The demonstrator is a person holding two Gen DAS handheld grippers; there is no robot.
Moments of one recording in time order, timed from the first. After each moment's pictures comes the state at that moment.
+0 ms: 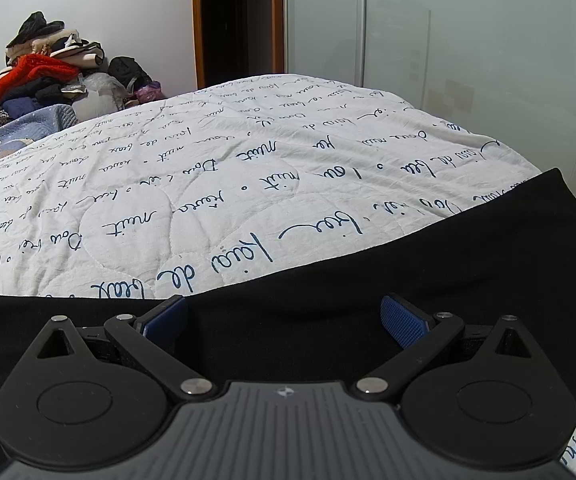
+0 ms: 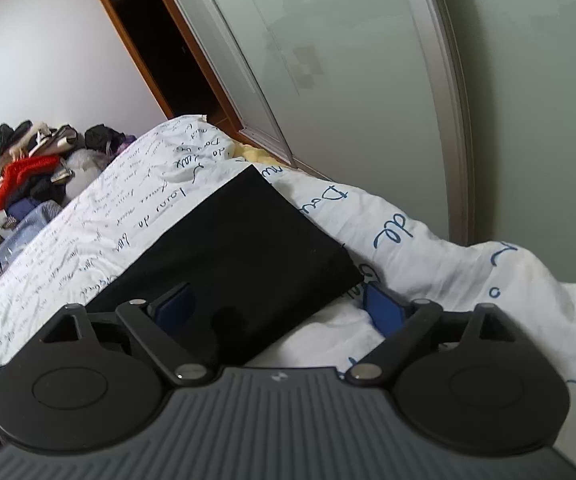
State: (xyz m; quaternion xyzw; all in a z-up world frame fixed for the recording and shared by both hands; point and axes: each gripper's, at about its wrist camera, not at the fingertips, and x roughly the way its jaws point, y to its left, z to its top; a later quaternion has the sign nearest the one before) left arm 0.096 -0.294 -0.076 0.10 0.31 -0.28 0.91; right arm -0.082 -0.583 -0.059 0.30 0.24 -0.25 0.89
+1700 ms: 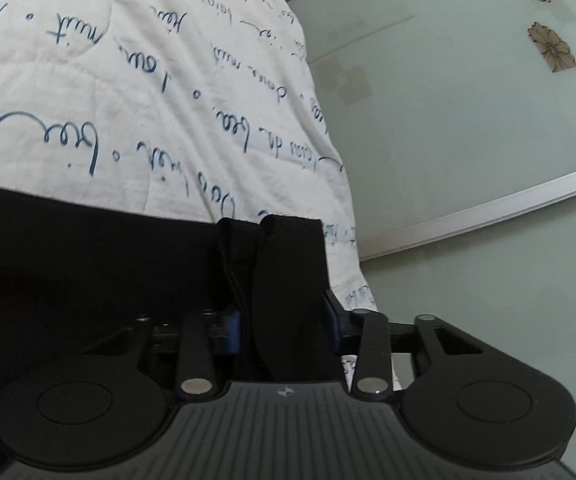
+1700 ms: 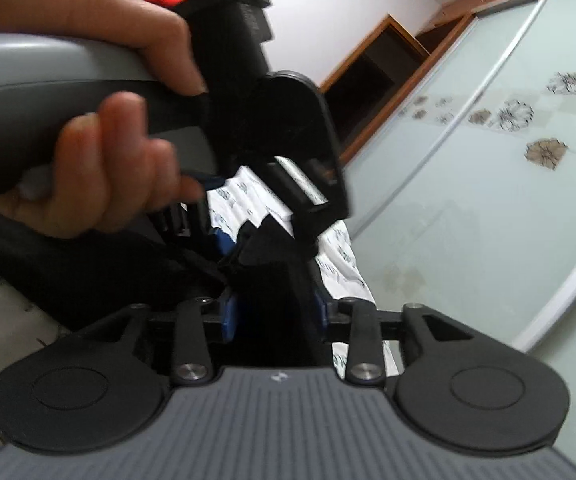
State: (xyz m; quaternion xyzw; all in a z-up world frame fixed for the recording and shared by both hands) left arm 0.149 -0.363 -0.074 -0.24 0.56 -0.44 0.66; right arm -0.022 -0.375 -0.048 -0.30 0.23 -0.18 0.91
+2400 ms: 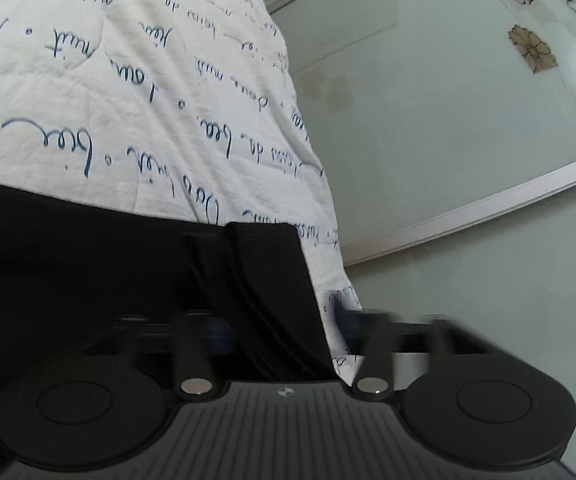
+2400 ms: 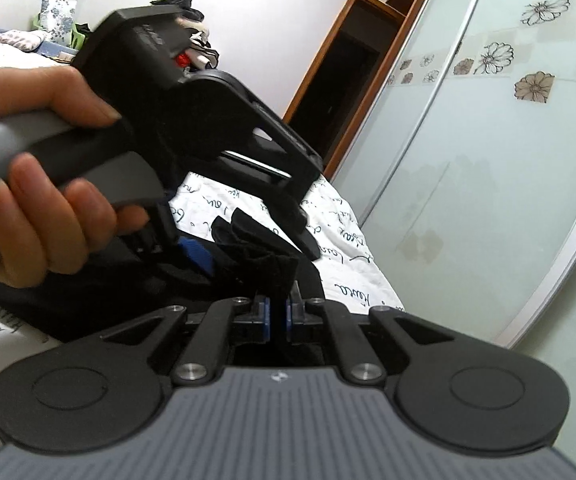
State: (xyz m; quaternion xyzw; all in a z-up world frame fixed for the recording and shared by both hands) left arm 0.142 -0.359 -0.067 -0.25 0.54 -0.46 0.66; right arm -0.037 -0.394 -0.025 -0.19 0.22 -0.16 0.94
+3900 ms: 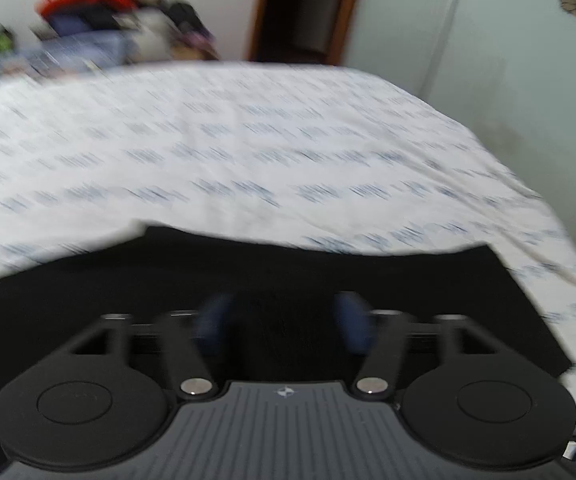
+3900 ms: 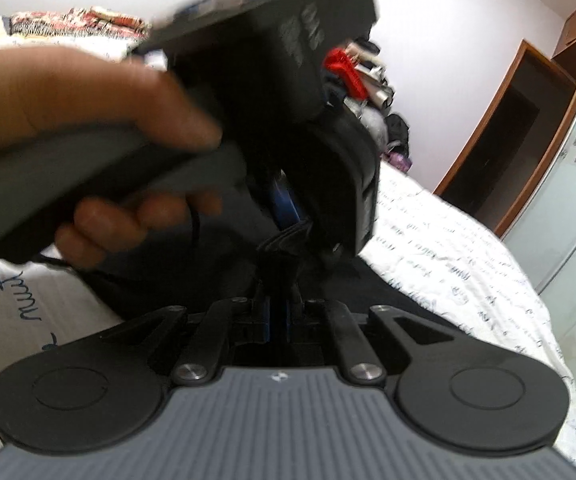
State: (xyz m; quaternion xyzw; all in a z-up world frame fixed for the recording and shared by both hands) left arm 0.128 -0.124 -0.030 0.01 0.36 -0.22 0.90; right arm 0.021 -0.256 -0.041 -0.24 0.25 0.09 0.93
